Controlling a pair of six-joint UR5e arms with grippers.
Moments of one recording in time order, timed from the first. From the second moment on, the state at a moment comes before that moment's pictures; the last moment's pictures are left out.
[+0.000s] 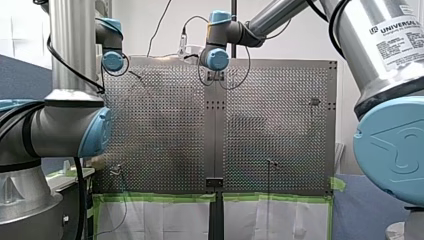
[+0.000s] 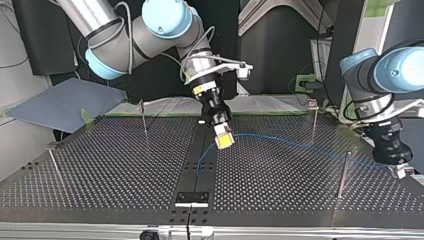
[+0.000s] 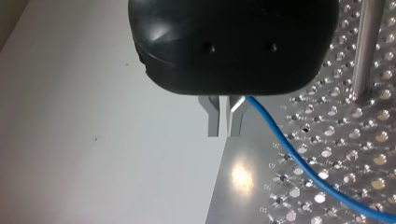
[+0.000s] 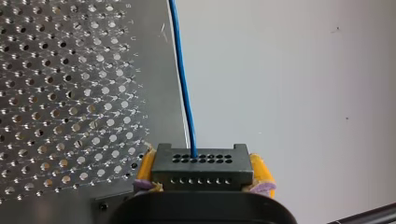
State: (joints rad) left arm 0.21 -1.50 -1.81 -2.68 -1.76 -1.92; right arm 2.45 -1.16 1.28 -0.46 1.65 1.59
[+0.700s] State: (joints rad) left arm 0.26 -1.60 -1.76 -2.68 -1.69 -1.93; right arm 2.46 -1.07 1.17 -0.43 1.64 1.59
